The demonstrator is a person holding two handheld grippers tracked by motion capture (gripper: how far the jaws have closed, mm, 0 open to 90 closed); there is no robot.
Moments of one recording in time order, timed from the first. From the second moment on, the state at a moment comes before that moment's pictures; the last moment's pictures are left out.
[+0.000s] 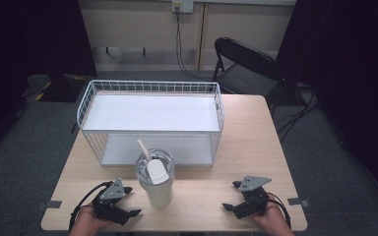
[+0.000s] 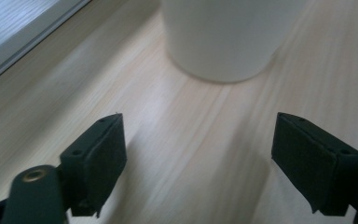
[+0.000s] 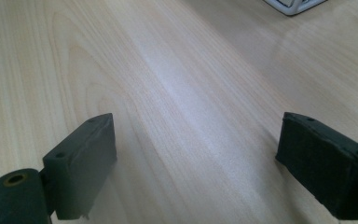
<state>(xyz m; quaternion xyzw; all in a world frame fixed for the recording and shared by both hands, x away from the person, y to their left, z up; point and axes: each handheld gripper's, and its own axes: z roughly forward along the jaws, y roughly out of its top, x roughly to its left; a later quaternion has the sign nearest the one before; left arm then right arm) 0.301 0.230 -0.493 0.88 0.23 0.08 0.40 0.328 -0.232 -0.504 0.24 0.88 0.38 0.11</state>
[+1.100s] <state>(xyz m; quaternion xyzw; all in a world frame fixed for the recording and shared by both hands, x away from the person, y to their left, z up) 0.309 0.196 -0.459 0.82 0.24 0.07 0.52 0.328 -0.232 -0.504 0.24 0.88 0.38 0.11</state>
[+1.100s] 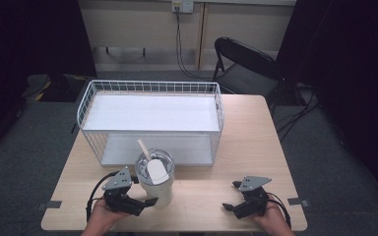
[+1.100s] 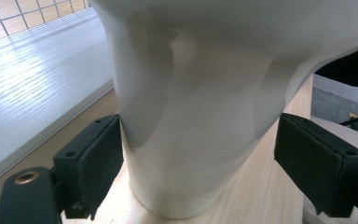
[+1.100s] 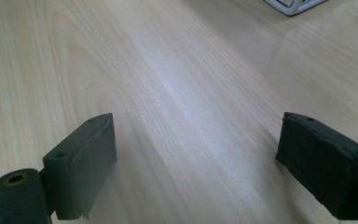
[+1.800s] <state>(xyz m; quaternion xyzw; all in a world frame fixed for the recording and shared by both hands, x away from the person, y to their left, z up) 0.314 0.180 -0.459 0.81 0.24 0.10 0.53 0.328 -0.232 -0.504 0.24 0.88 0.38 0.10</state>
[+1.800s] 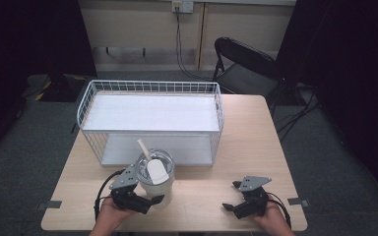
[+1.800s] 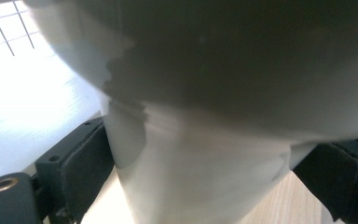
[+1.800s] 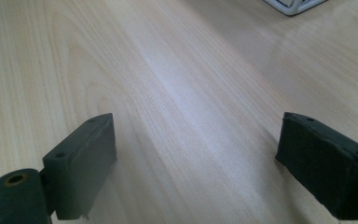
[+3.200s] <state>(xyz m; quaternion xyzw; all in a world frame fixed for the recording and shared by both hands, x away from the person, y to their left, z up) 0.314 0.170 -0.457 0.76 0.19 0.14 0.60 0.328 -0.232 -0.504 0.24 0.88 0.38 0.11</state>
